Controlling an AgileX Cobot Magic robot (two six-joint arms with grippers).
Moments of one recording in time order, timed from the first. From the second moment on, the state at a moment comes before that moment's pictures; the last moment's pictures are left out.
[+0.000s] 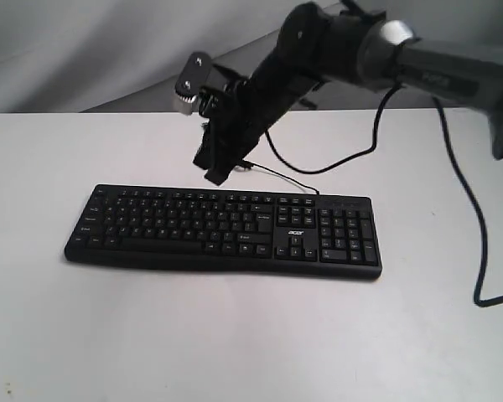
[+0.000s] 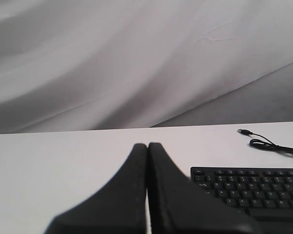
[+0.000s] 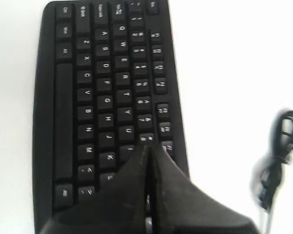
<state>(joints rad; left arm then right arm) 0.15 0.00 0.00 0.12 0.11 -0.07 0.52 2.23 -1.92 0.53 0.91 -1.10</state>
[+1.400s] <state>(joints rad) 0.15 0.00 0.00 0.12 0.11 -0.07 0.52 0.54 -0.65 0.38 0.04 -0.73</state>
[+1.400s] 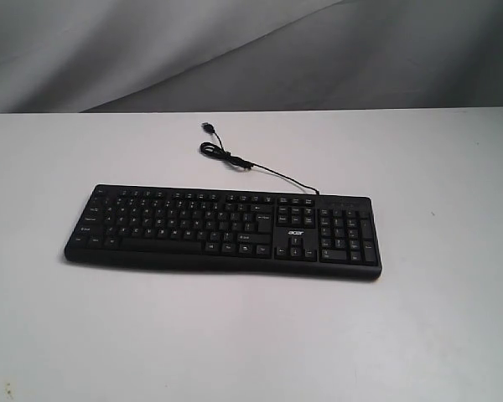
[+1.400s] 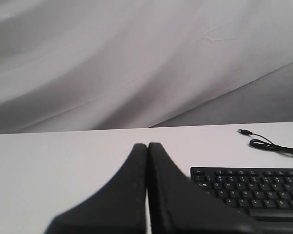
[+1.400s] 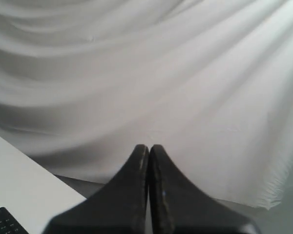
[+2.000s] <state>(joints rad) 0.15 0.00 0.00 0.12 0.11 -0.07 0.10 0.25 -0.45 0.40 0.20 -0.34</state>
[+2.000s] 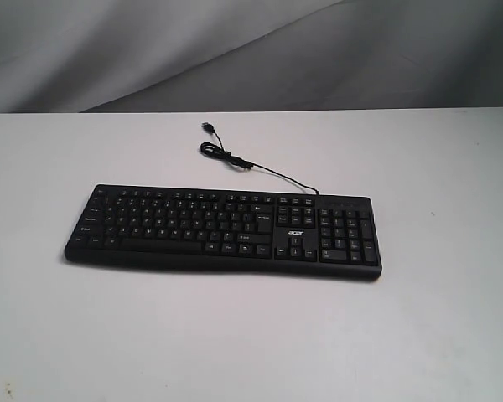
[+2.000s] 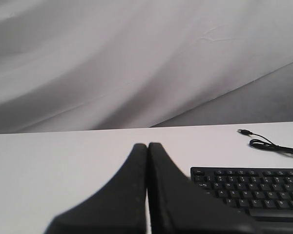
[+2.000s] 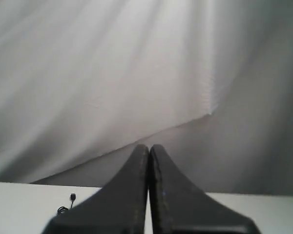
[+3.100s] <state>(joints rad) 0.15 0.00 0.00 0.12 0.11 -0.07 -0.04 0.01 -0.01 0.01 0.30 -0.01</state>
